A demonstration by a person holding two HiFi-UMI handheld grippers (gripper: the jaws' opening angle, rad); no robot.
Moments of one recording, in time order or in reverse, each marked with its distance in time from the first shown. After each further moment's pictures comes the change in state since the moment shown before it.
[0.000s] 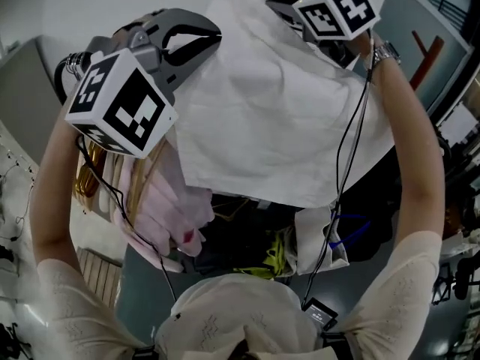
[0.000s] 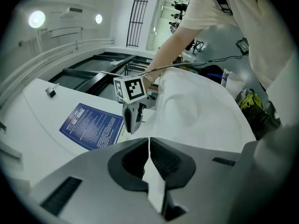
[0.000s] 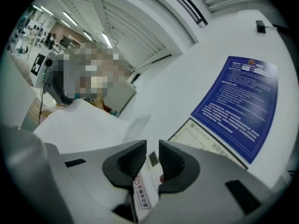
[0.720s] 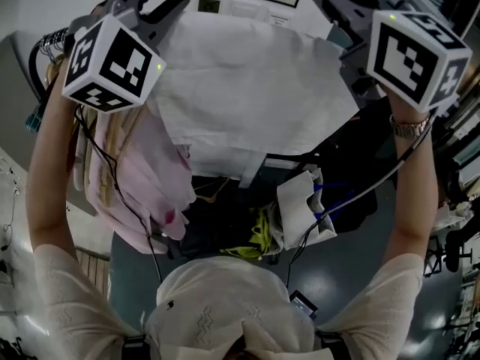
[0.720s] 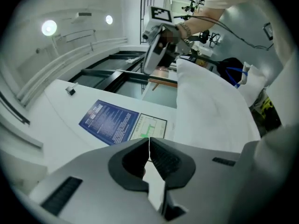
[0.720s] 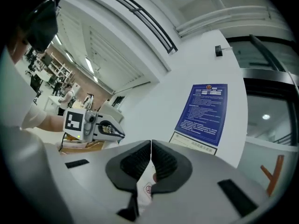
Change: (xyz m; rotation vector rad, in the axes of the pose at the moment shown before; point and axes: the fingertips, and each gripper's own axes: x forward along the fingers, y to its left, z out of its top) left arm 0.004 0.011 -0.005 -0.057 0.051 0.220; right arm -0.181 0.066 0.023 0.234 -0.244 -0.258
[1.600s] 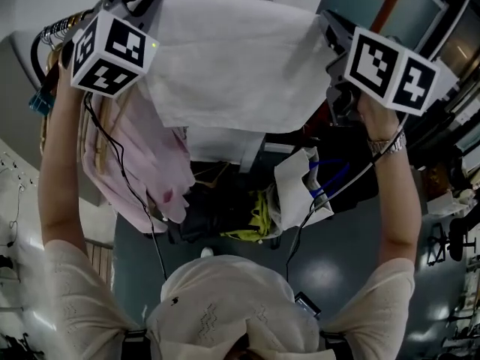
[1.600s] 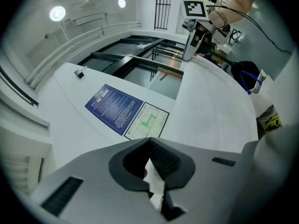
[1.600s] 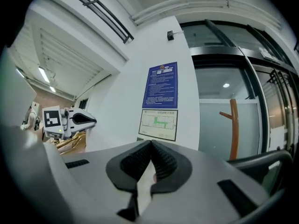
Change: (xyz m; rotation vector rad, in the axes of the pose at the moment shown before) left arm -0.012 -0.011 -0.006 -0.146 0.172 0.066; right arm -0.078 -0.036 -0.105 0.378 0.131 -0.303
